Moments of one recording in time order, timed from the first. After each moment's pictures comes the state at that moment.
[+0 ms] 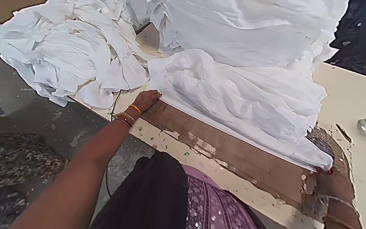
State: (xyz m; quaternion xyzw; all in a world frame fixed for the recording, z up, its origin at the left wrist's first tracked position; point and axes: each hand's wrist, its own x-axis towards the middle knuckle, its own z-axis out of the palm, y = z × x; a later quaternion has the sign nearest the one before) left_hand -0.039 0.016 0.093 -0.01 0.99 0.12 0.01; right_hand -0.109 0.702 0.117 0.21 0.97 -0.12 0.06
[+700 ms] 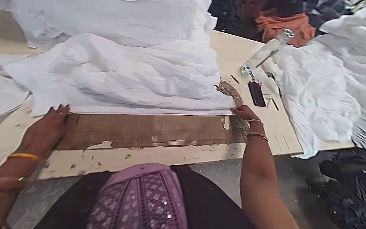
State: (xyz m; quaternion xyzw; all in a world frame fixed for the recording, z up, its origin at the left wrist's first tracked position) left_hand -0.019 0.034 0.061 -0.01 0.99 0.12 0.01; right_hand -0.122 0.750 0.151 0.13 0.96 -0.17 0.19
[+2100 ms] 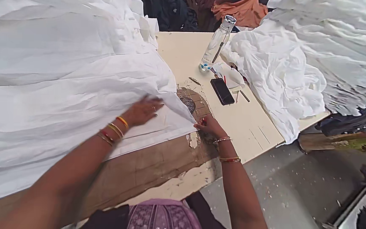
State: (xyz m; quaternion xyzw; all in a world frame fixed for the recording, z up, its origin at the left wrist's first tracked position) left_hand -0.265 0.460 0.069 0.52 0.83 0.21 0.01; right_hand -0.116 0.783 0.126 0.13 0.93 -0.28 0.20
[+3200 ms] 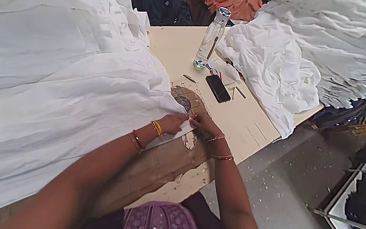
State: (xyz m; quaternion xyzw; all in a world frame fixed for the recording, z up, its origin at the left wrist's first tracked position) left_hand -0.201 0.598 0.138 0.49 0.80 0.09 0.33; right_hand -0.126 0.781 0.121 0.08 0.94 -0.29 0.17
